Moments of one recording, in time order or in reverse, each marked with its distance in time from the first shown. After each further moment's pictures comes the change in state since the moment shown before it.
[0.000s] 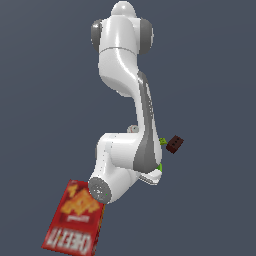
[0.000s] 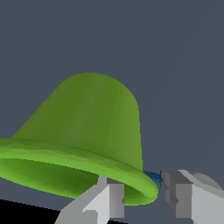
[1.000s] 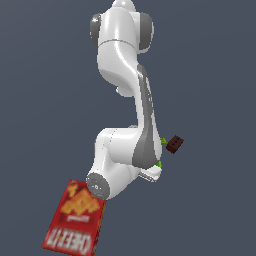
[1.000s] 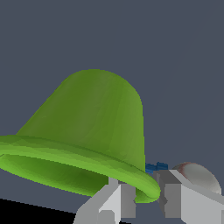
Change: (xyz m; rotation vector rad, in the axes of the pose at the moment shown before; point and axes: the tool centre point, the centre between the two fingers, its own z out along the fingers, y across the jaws) arm -0.013 0.004 -0.007 -0.001 -0.002 -0.001
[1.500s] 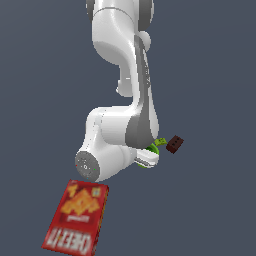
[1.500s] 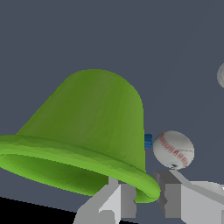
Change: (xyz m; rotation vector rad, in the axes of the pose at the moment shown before) arm -0.052 0.019 -0.032 0.001 0.000 0.001
